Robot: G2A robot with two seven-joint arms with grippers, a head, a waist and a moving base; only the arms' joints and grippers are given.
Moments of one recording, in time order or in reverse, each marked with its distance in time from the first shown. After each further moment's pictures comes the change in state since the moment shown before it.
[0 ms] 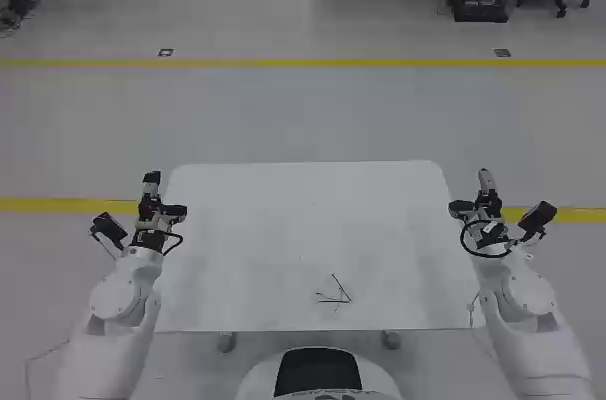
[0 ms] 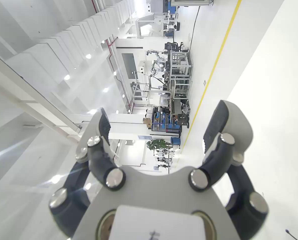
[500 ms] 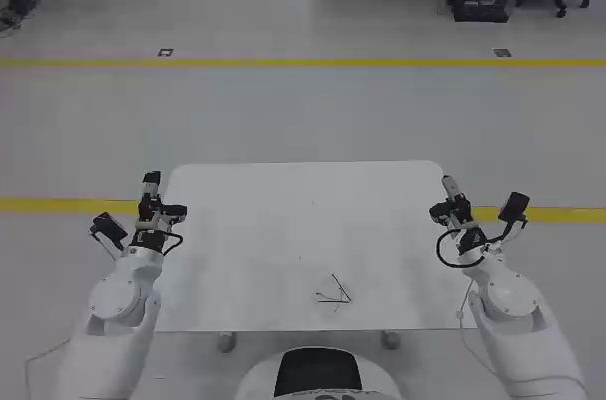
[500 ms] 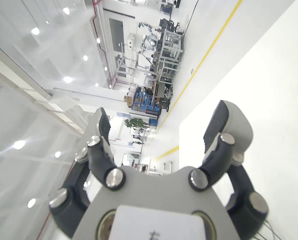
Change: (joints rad) left arm 0.000 0.000 0.000 0.000 0.000 0.000 0.000; right arm 0.008 0.005 -0.064 -0.004 -0.266 -0.023 0.123
